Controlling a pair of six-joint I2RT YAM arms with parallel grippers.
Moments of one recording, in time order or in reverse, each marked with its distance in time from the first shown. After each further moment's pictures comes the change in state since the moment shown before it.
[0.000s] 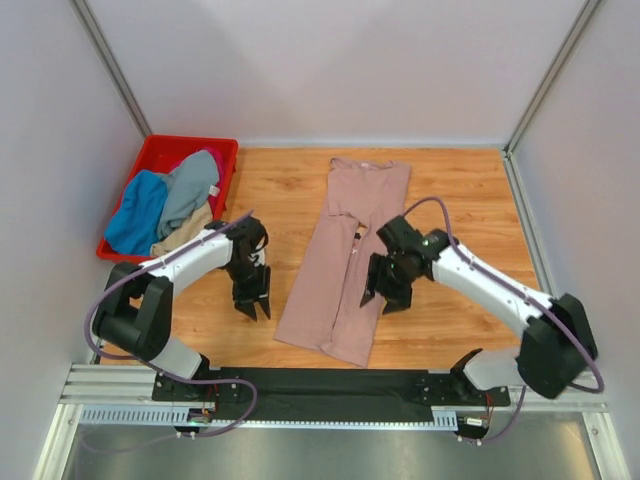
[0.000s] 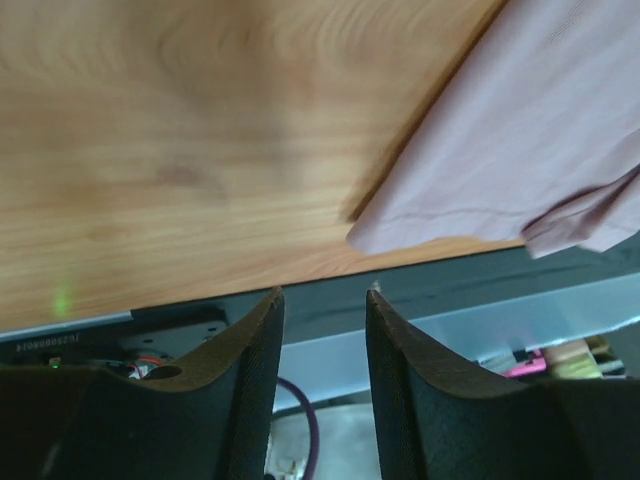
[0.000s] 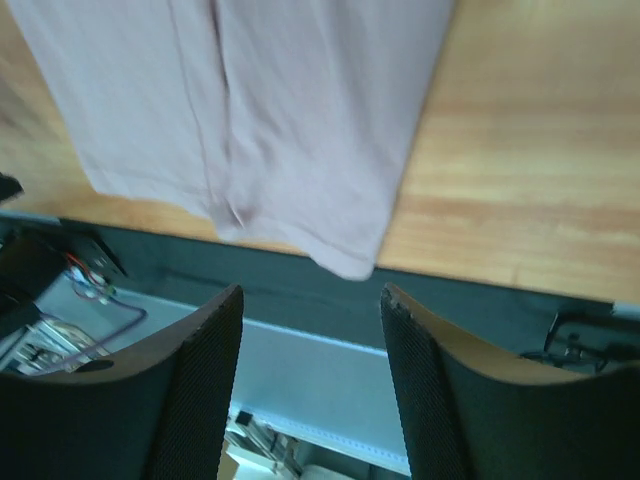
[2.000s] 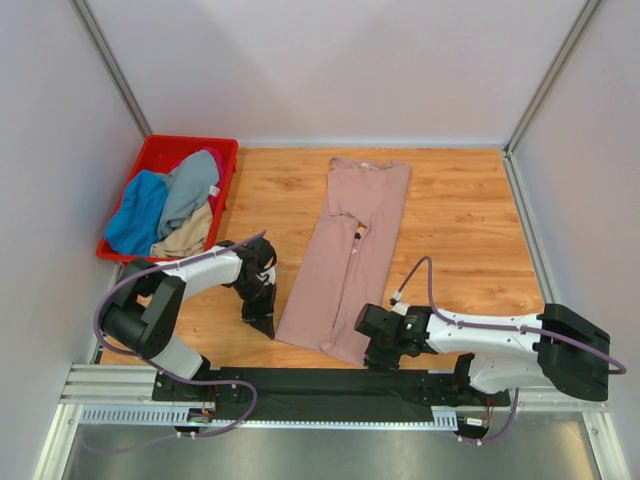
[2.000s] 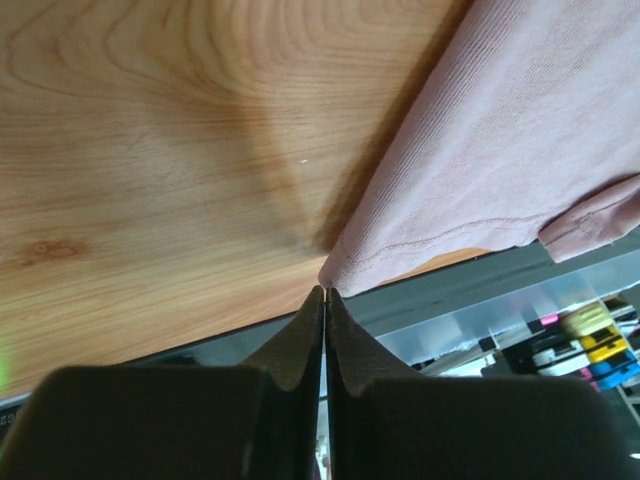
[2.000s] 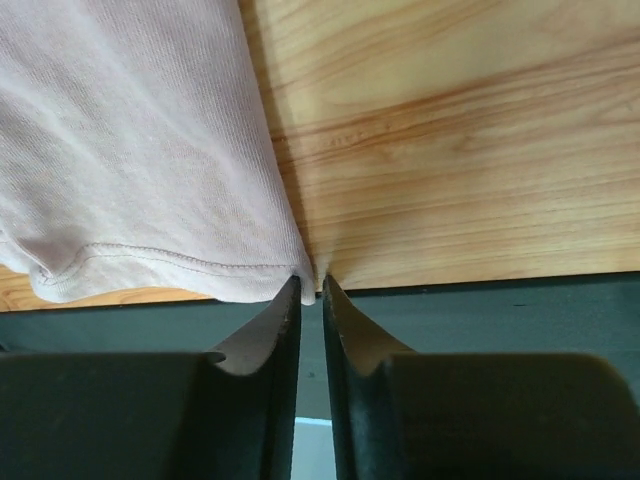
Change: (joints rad) left arm -0.088 0.008 -0.209 0.209 0.128 -0.008; right arm 0.593 -0.182 -0.504 0.302 0.309 0.755
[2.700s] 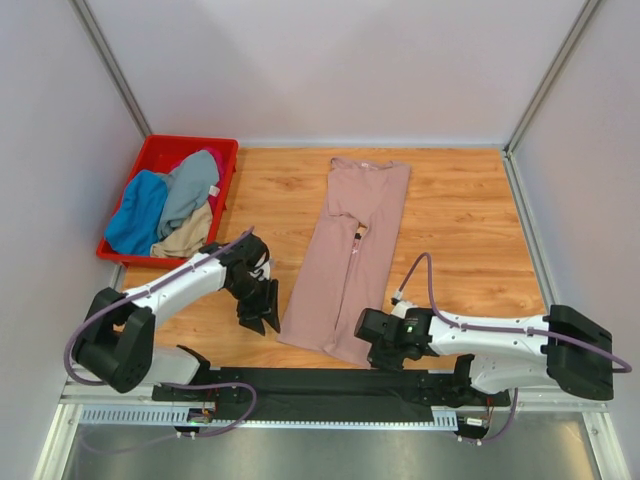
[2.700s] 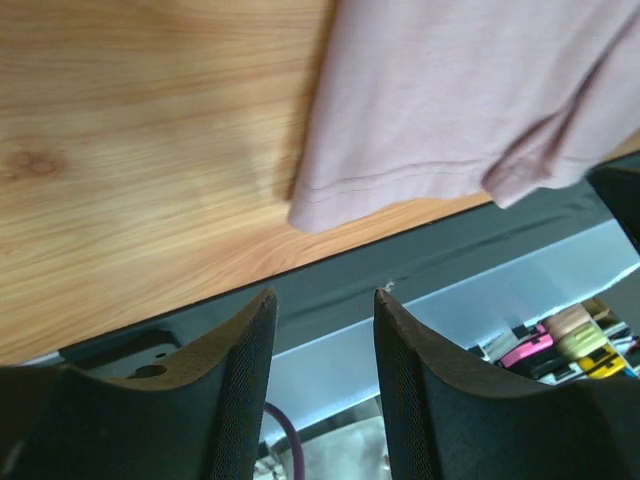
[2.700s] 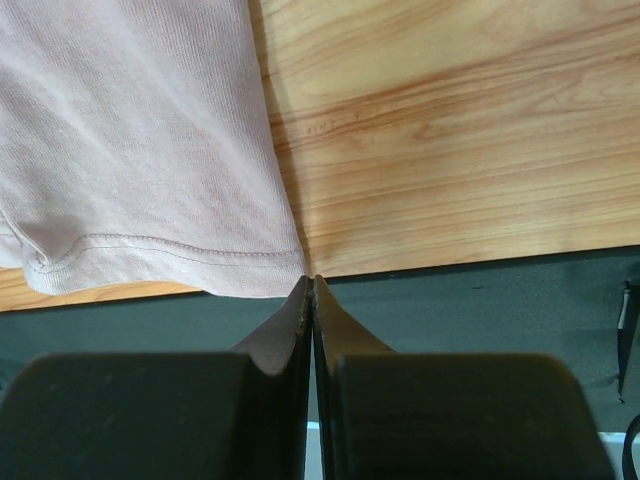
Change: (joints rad) left arm 0.000 -0.187 -0.002 -0.069 -0.005 -0.032; right arm 0.052 -0.018 0.035 -0.107 0.083 -0.002
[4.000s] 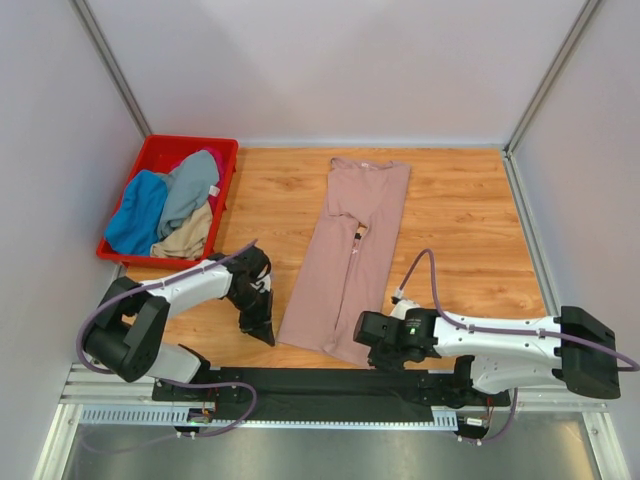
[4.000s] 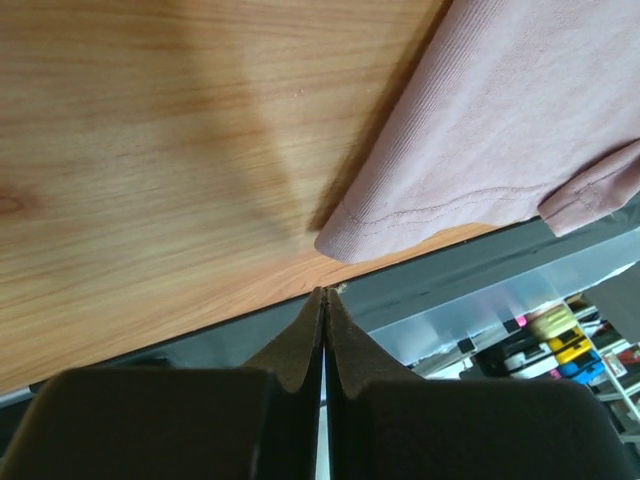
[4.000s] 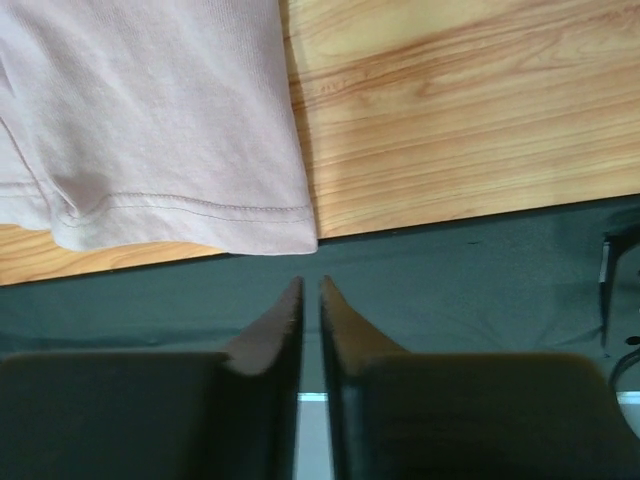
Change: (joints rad) left arm -0.011 0.051 -0.115 0.132 0.051 -0.048; right arm 0.059 -0.035 0.074 -0.122 0.042 0.034
